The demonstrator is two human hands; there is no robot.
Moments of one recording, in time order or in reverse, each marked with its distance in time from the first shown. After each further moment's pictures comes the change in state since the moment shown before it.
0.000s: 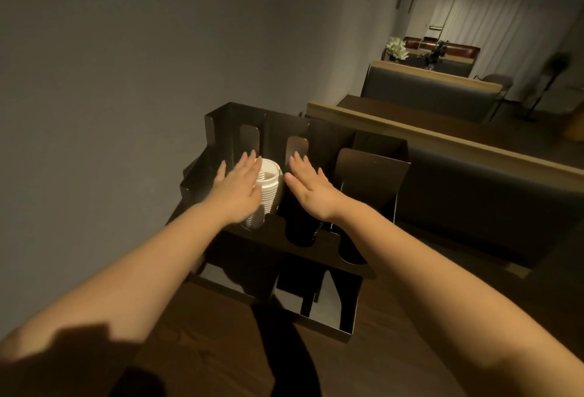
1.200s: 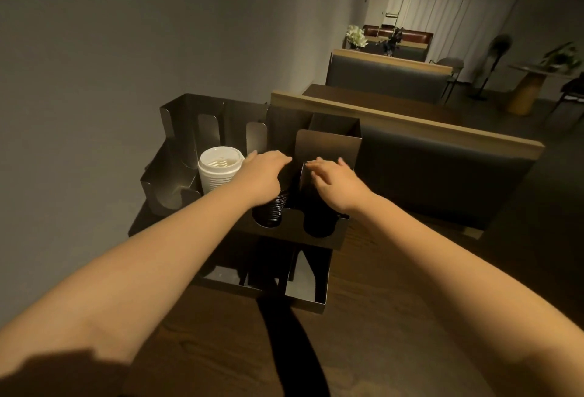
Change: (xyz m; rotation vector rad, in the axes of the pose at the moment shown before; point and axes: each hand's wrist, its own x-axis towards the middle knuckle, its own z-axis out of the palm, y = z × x) left_hand 0.011 0.095 0.000 -0.064 -0.017 0.225; right_hand -0.079 0.053 -0.028 -0.132 0.203 0.130
